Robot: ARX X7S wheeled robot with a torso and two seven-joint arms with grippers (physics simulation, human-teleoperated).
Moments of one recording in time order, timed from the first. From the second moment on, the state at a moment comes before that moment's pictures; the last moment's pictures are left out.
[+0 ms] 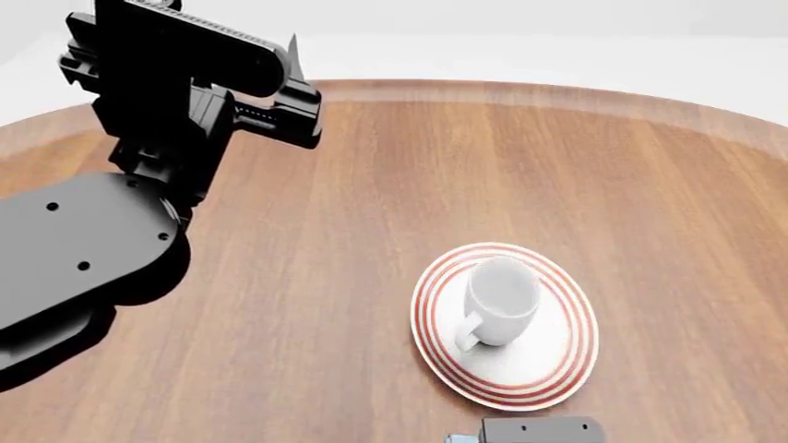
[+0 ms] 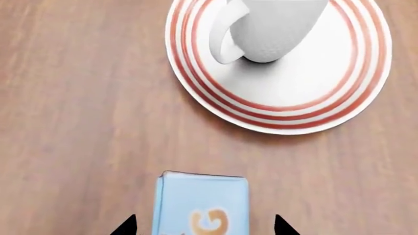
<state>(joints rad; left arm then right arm) -1.39 -0.80 1.11 0.32 -1.01 -0.34 -0.77 0.07 0.33 -0.39 -0.78 1.40 1.08 1.43</state>
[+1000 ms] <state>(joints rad) -1.37 -0.81 1.10 0.32 -1.01 -0.34 -0.77 0.11 0.36 -0.44 -0.78 1.35 1.04 1.36</state>
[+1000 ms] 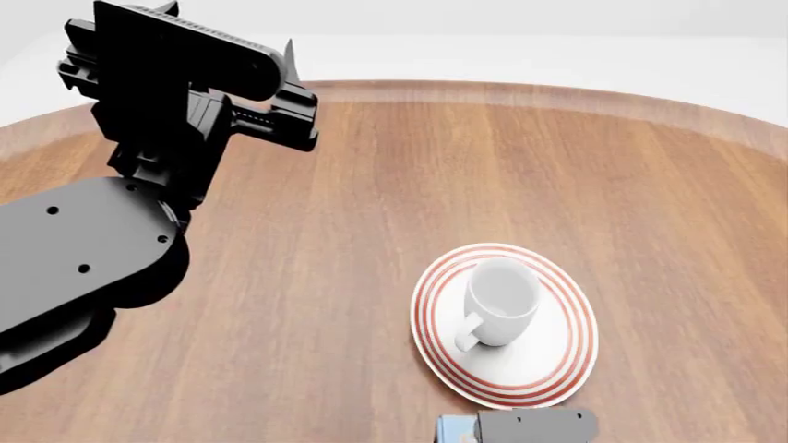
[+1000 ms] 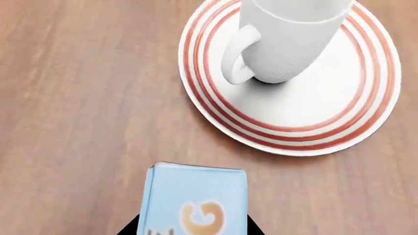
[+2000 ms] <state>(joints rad) -1.38 -0.81 1.08 0.33 -1.02 -0.35 -0.77 0.91 0.97 -0.41 -1.04 2.13 0.46 1.57</state>
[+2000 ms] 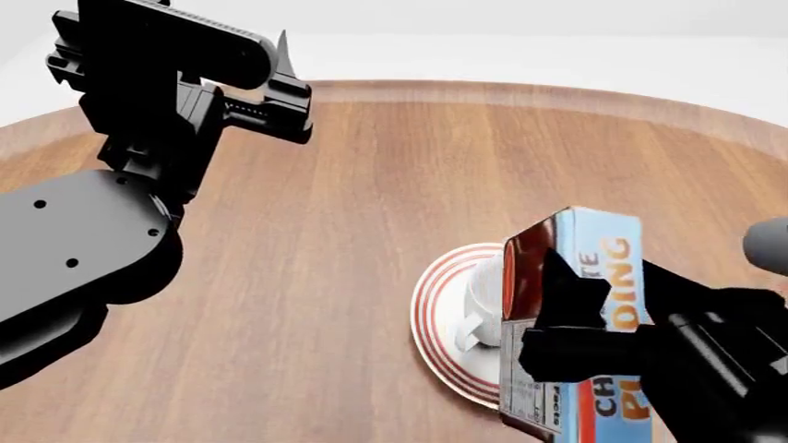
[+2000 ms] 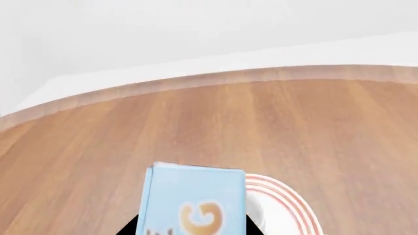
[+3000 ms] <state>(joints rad) -1.36 -0.79 1.09 0.31 -1.01 -0.35 -0.76 1.51 1.21 -0.63 -0.39 1.48 0.70 0.97</state>
